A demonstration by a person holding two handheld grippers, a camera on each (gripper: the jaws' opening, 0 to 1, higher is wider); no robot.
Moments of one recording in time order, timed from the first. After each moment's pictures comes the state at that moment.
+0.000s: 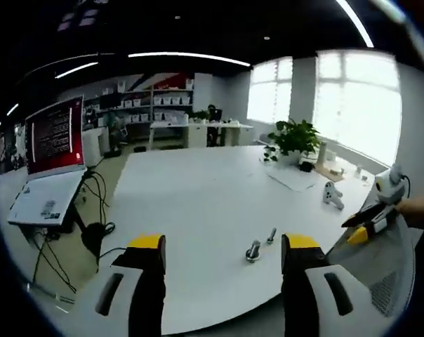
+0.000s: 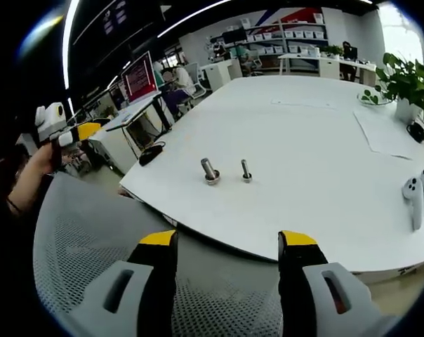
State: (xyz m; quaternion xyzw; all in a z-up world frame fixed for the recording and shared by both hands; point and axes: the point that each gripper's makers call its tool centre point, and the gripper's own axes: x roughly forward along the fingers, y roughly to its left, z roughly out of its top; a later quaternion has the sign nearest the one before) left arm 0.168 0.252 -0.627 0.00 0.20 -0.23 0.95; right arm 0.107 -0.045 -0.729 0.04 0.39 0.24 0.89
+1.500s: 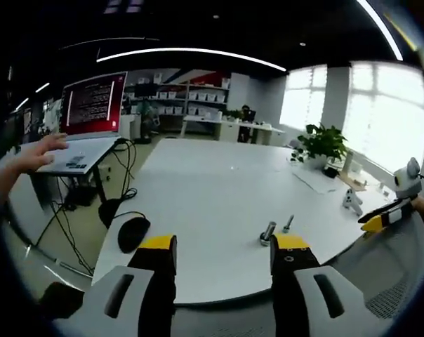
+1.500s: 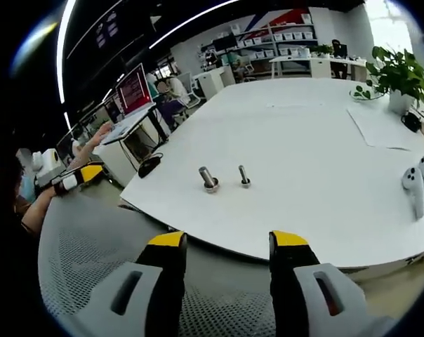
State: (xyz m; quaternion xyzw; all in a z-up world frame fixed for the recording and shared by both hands) left arm 0.142 0.270 -0.674 -0.04 0.21 -0.15 0.97; right arm 0.109 -0.046 -0.726 0.08 0.38 0.22 0.90
